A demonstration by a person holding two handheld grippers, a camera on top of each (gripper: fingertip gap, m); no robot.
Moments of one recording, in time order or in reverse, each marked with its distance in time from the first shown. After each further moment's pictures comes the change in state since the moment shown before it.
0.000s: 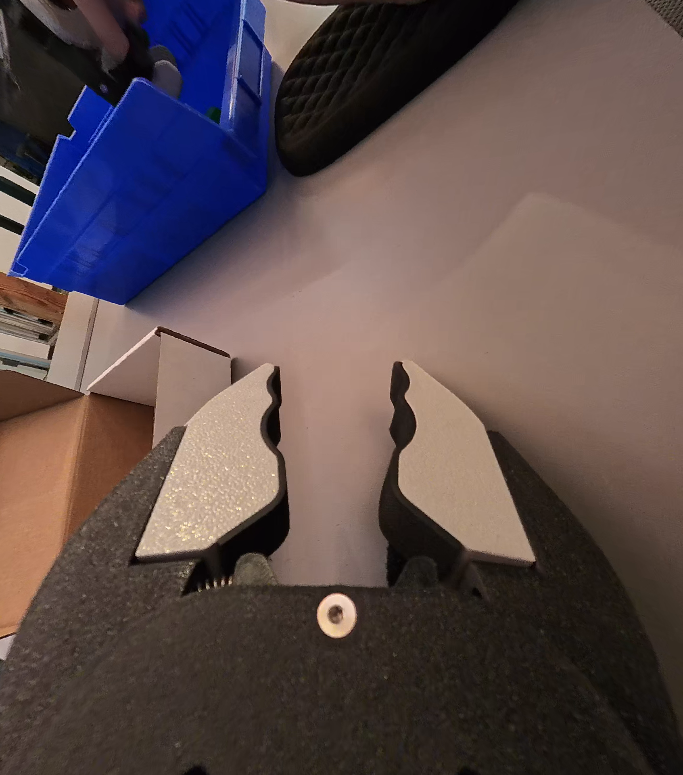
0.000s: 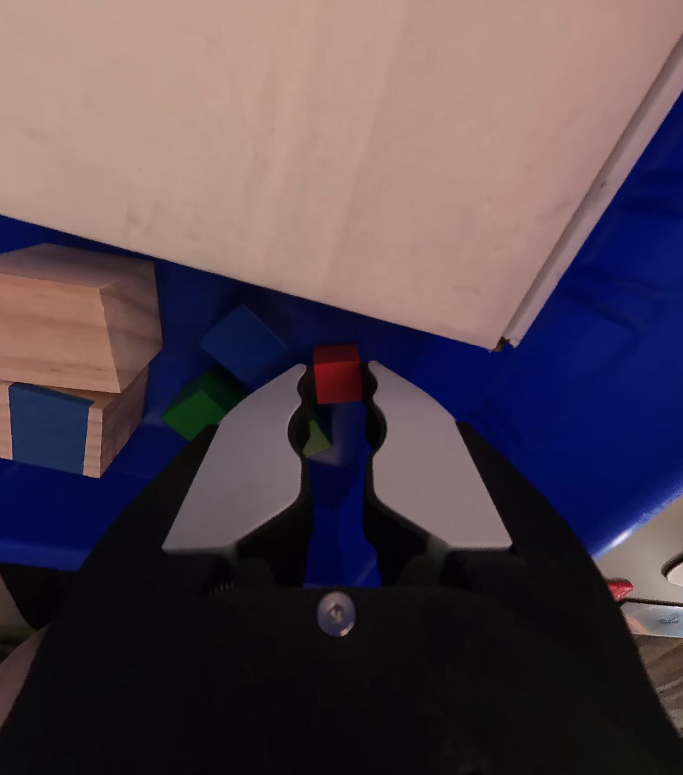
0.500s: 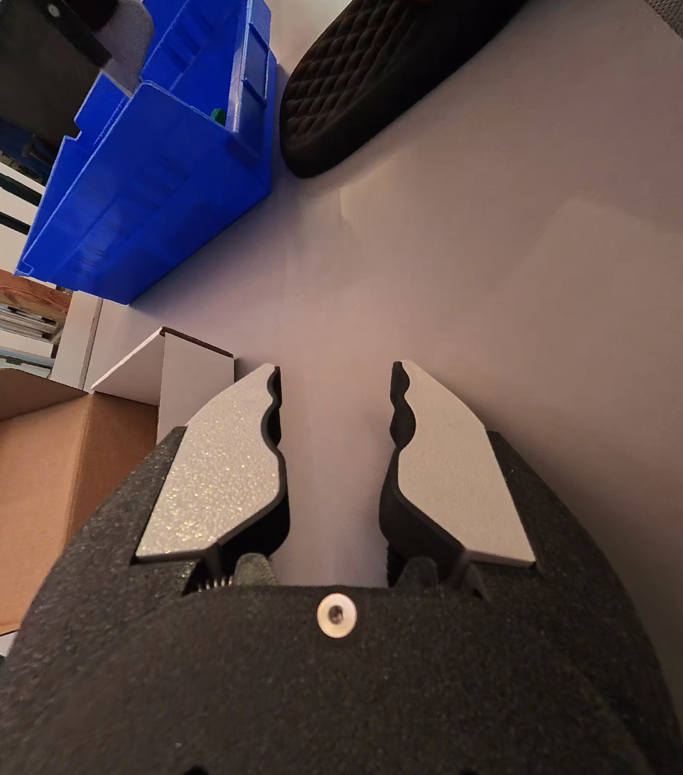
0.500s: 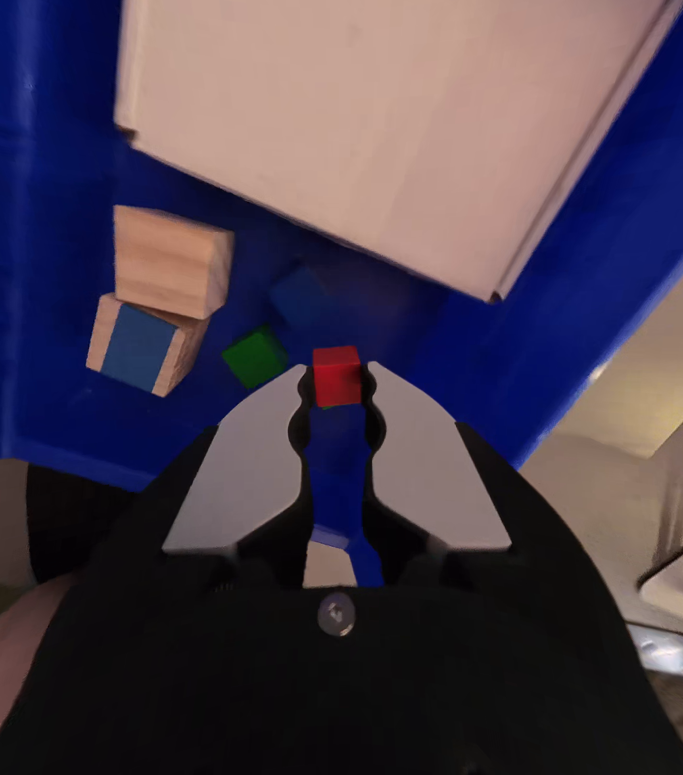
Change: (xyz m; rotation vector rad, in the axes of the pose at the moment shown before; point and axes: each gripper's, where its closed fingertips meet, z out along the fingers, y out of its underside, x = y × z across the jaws) left arm -0.002 -0.001 -0.001 0.003 -0.009 -0.004; right arm -0.014 0.004 -0.046 0.123 -0.017 -0.084
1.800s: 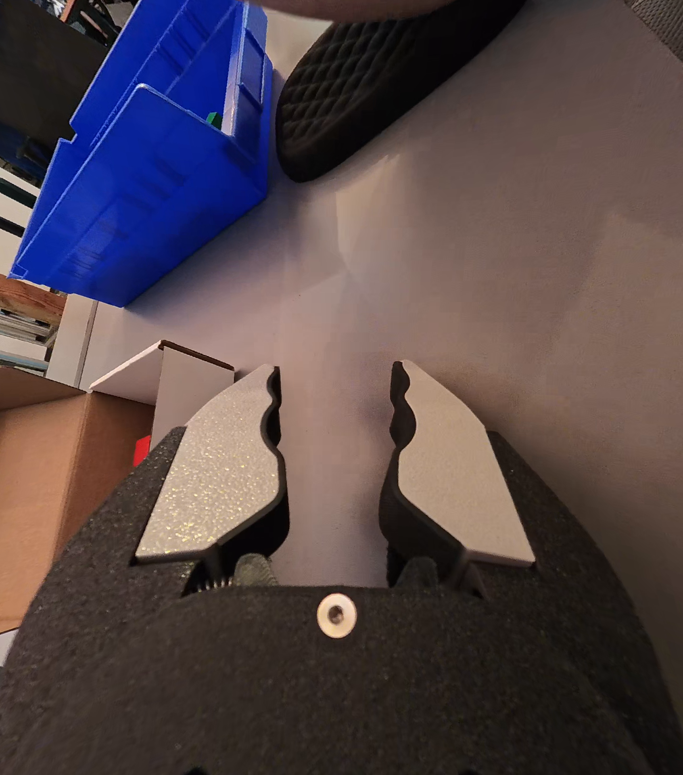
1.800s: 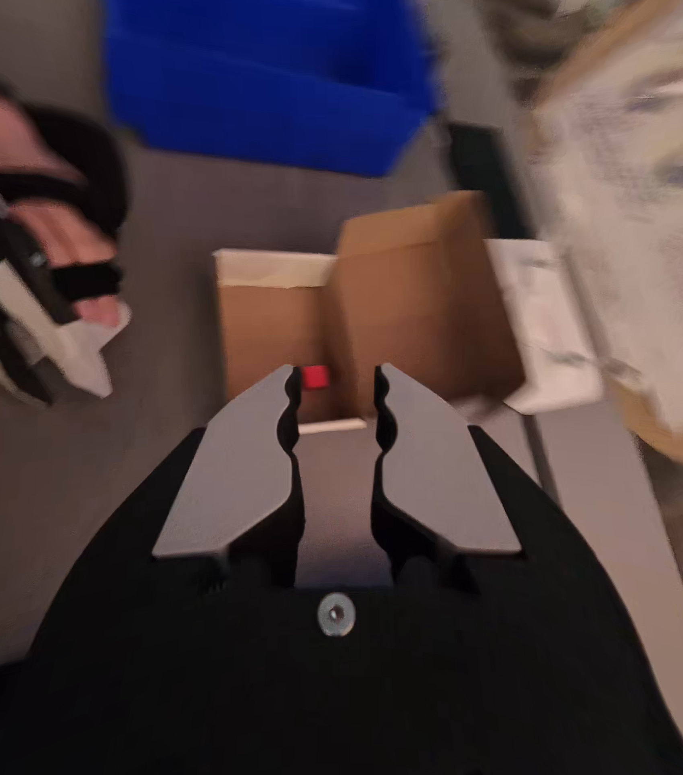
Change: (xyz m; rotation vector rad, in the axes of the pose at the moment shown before) left arm 0.002 -0.002 0.000 0.008 0.012 -0.003; right arm -0.285 -0.118 -0.110 0.771 -0.261 -1.045
